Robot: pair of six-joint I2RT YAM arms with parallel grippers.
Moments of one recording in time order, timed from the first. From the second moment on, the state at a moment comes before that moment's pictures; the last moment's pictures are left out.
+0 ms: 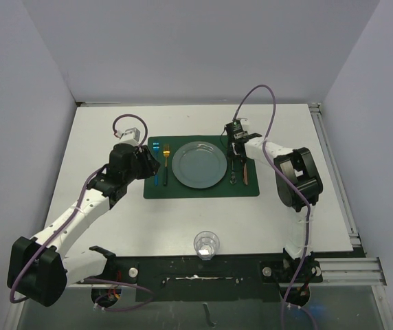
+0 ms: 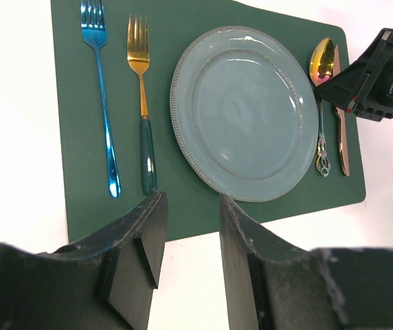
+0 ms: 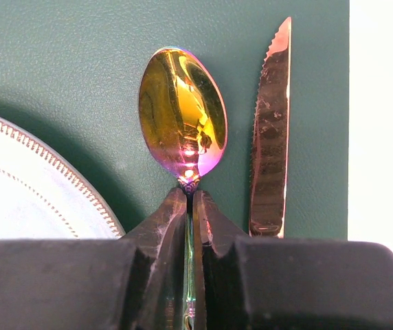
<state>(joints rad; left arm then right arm) -0.41 1.14 0.77 -0.15 -0.03 -0.56 0.40 2.05 1.42 -0.35 0.27 0.43</state>
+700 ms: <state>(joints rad) -0.41 1.15 0.77 -0.15 -0.03 -0.56 0.40 2.05 1.42 -0.36 0.29 0.43</state>
